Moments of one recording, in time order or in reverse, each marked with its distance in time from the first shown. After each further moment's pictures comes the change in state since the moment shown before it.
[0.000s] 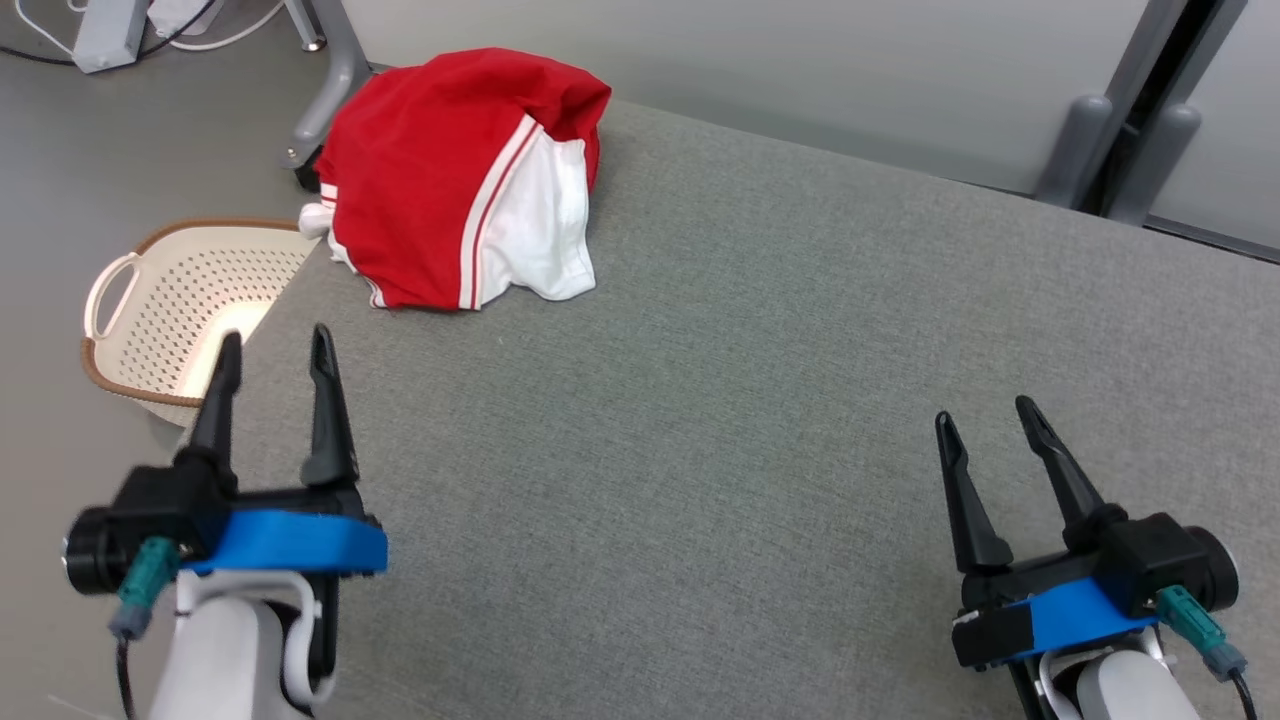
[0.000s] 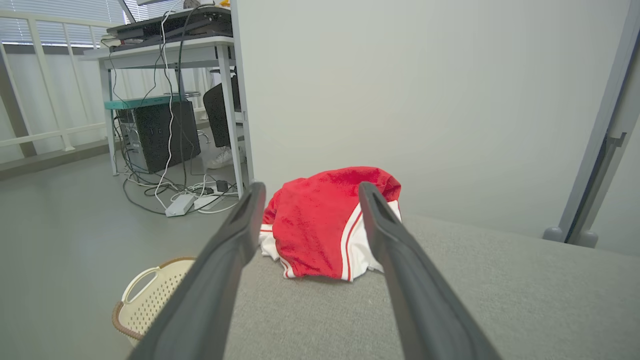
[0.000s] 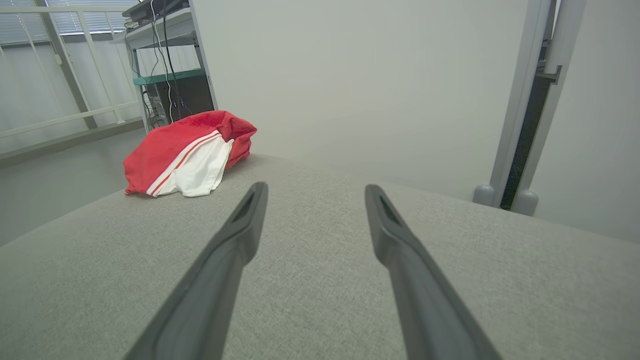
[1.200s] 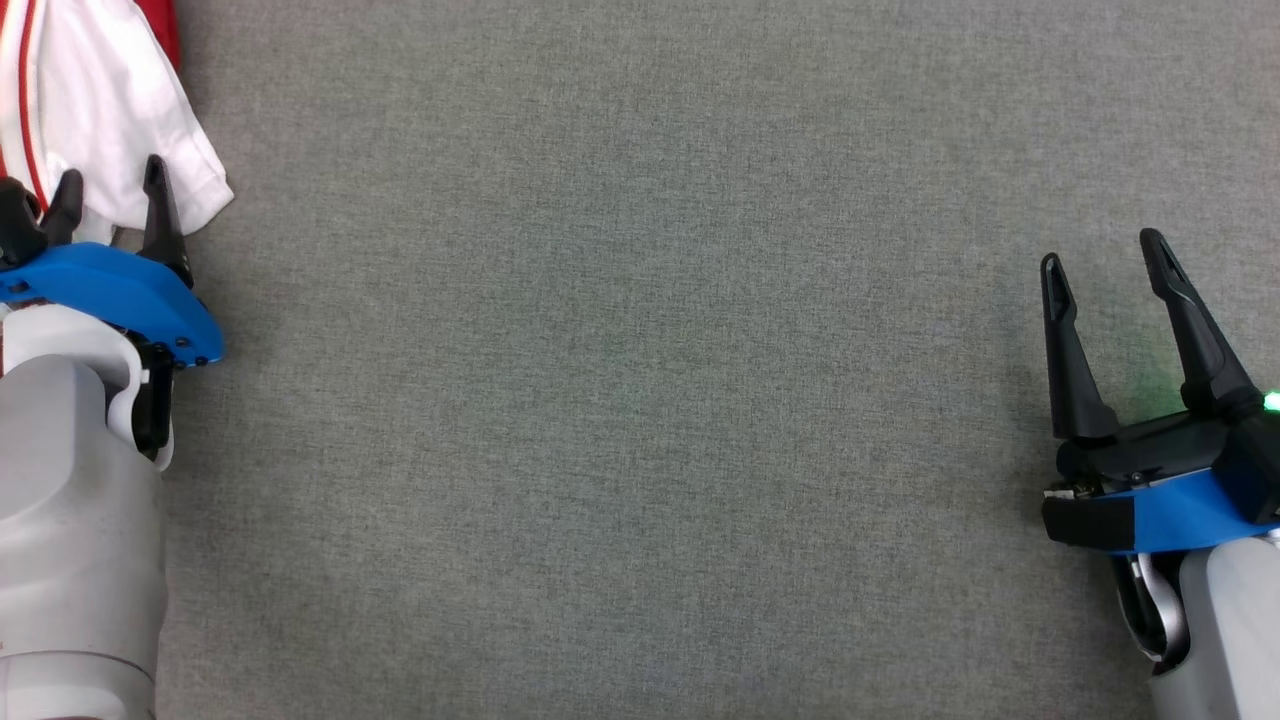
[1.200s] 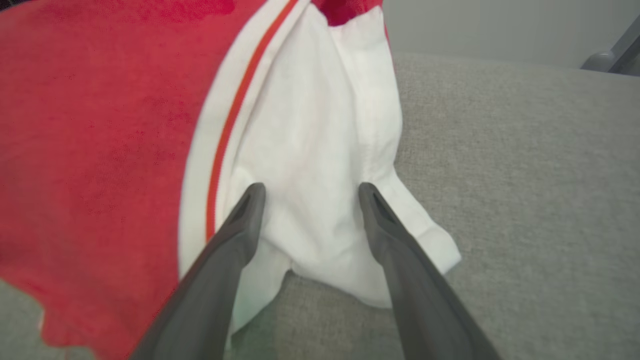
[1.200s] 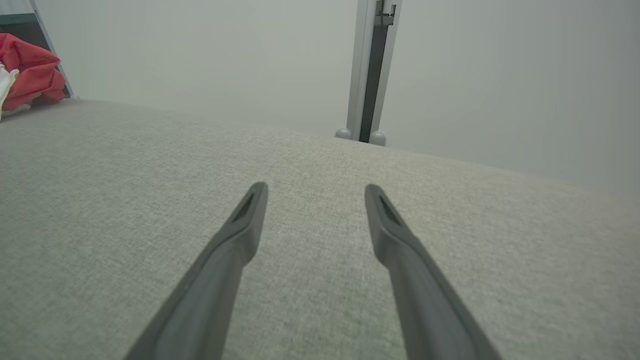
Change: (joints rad) left arm -0.667 0.169 0.113 0.823 0.007 -0.114 0.090; right arm -0.150 -0.123 -0.051 -0.131 -0.026 0.000 0.000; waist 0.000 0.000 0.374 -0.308
